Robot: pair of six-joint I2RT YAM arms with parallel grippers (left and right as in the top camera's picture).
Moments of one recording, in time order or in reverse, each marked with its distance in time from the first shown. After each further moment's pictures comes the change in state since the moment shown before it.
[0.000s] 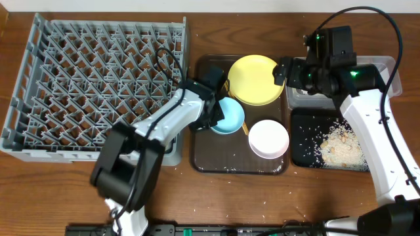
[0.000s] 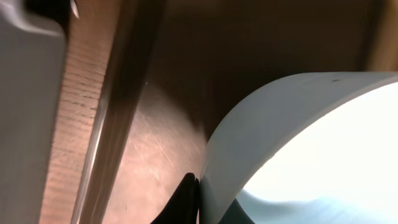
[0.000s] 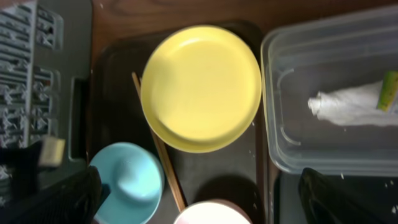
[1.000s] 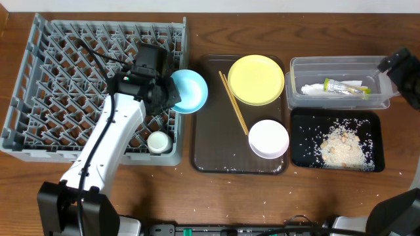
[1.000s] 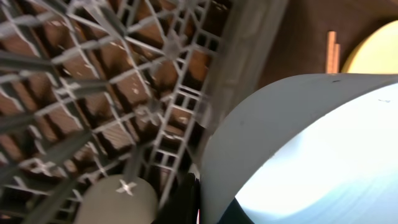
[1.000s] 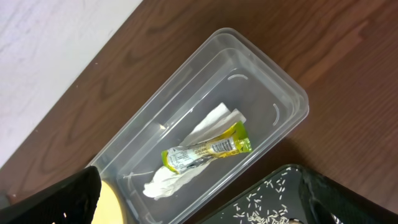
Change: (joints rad) left arm 0.294 -0.336 -0.004 -0.110 -0.029 0.295; right arm -0.631 0.000 0.000 0.085 -0.013 0.074
